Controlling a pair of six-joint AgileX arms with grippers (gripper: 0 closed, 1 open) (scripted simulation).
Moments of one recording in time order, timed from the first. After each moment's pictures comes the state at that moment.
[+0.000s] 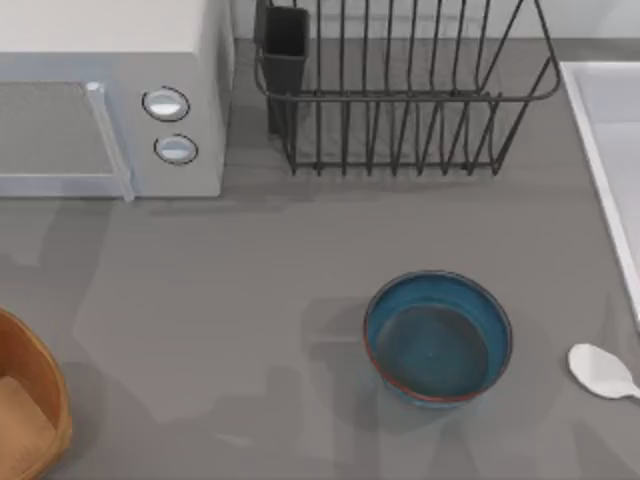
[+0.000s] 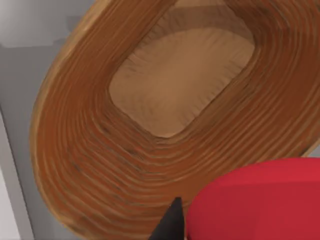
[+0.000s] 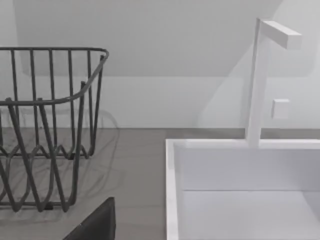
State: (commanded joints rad) left arm -0.04 1.35 1.18 -1.38 -0.03 -1.52; right arm 0.00 0.00 0.00 0.00 0.00 0.00
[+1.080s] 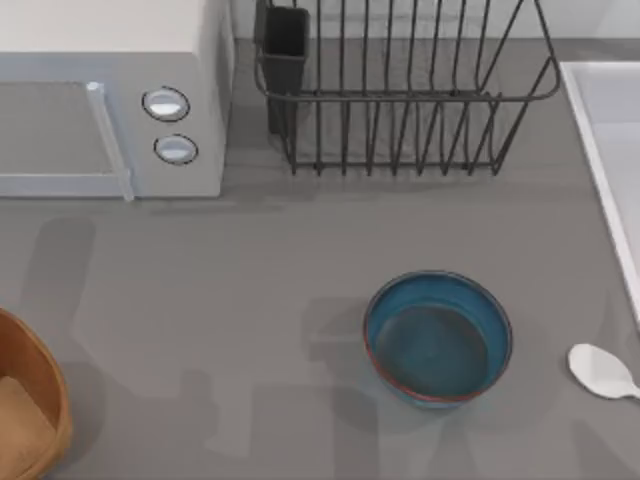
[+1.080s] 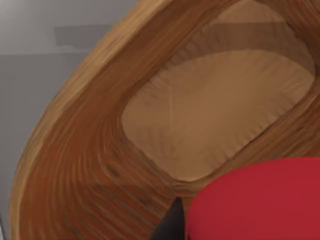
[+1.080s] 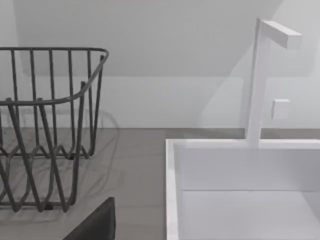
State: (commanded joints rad) left arm 0.00 1.34 0.93 -1.16 -0.01 -1.54; right arm 0.00 0.00 0.00 0.00 0.00 0.00
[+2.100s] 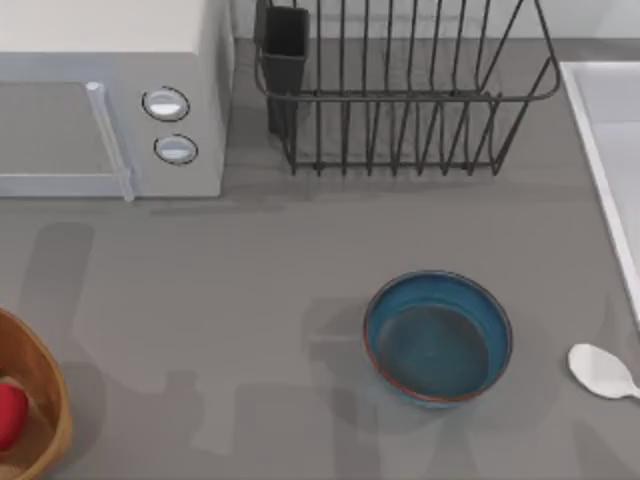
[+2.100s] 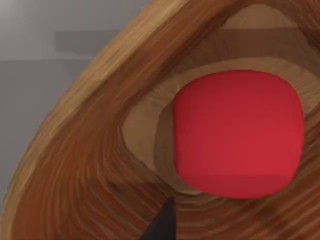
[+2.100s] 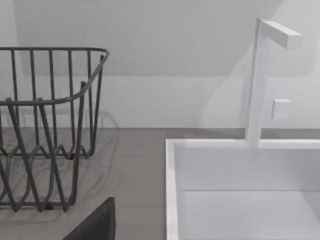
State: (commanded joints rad) left arm 0.00 1.34 0.89 -1.11 -0.01 -1.54; right arm 0.00 0.00 0.00 0.00 0.00 0.00
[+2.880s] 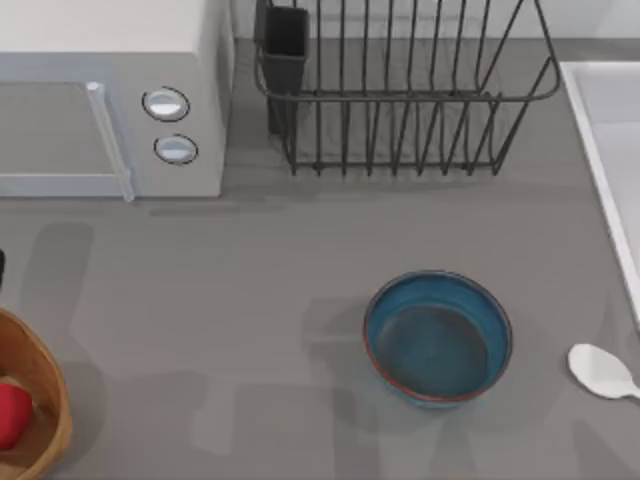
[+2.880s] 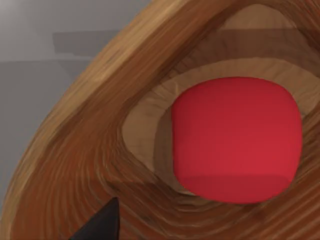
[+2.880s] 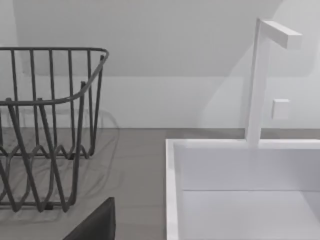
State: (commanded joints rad) left arm 0.00 1.33 0.89 -1.11 -0.01 -1.54; right arm 0.00 0.00 0.00 0.00 0.00 0.00
